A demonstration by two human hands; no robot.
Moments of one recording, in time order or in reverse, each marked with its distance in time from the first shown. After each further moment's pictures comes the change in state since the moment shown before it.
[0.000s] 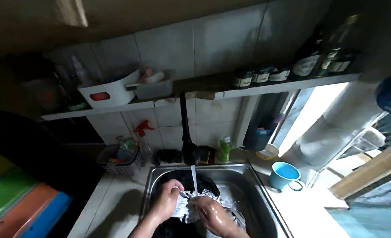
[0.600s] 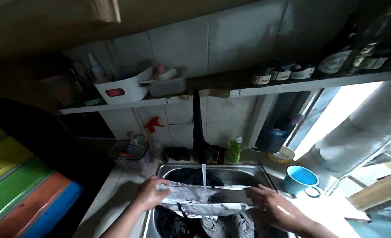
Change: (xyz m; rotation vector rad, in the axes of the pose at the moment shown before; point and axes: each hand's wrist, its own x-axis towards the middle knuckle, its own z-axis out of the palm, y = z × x) left_hand -0.004 -0.062 -0.063 0.393 0.000 -0.078; right_hand -0.047 0.066 -0.139 -0.412 -0.170 -0.084
